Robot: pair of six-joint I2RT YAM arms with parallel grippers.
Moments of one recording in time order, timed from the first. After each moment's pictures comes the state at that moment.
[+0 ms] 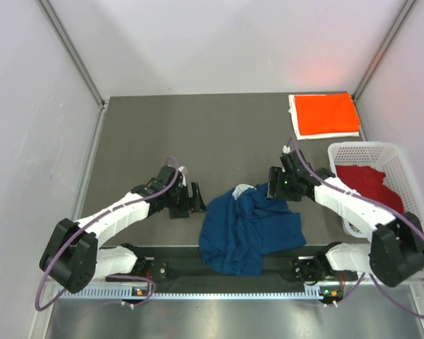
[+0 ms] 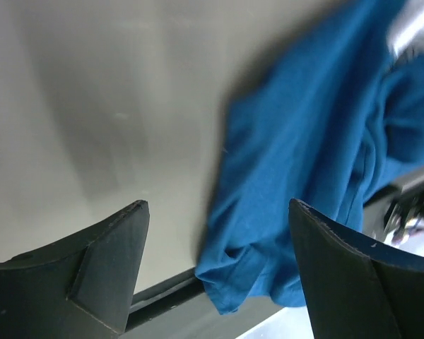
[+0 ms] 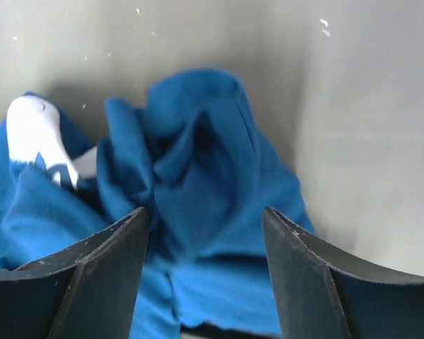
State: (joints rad) left arm -0.52 1.21 0.61 -0.39 0.27 -0.72; right arm 0.48 1.27 0.78 -0.56 0.01 0.54
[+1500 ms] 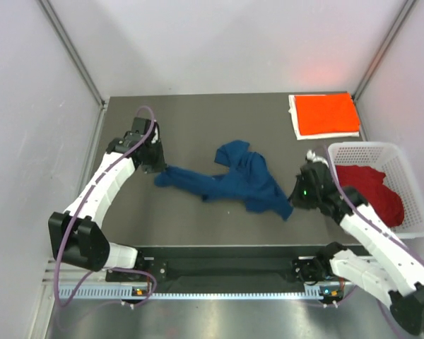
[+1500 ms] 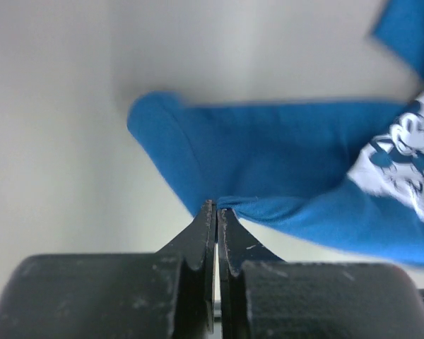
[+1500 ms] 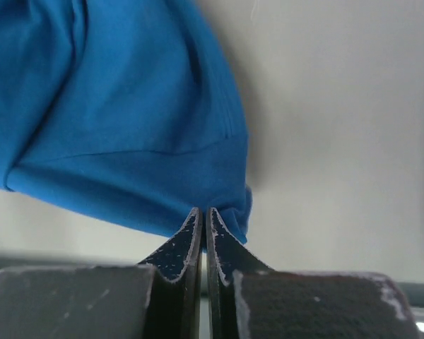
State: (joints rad) left arm -0.24 1.37 1.23 -0.83 -0.01 -0.41; right arm 0.48 0.92 0.83 -0.81 0.18 0.63
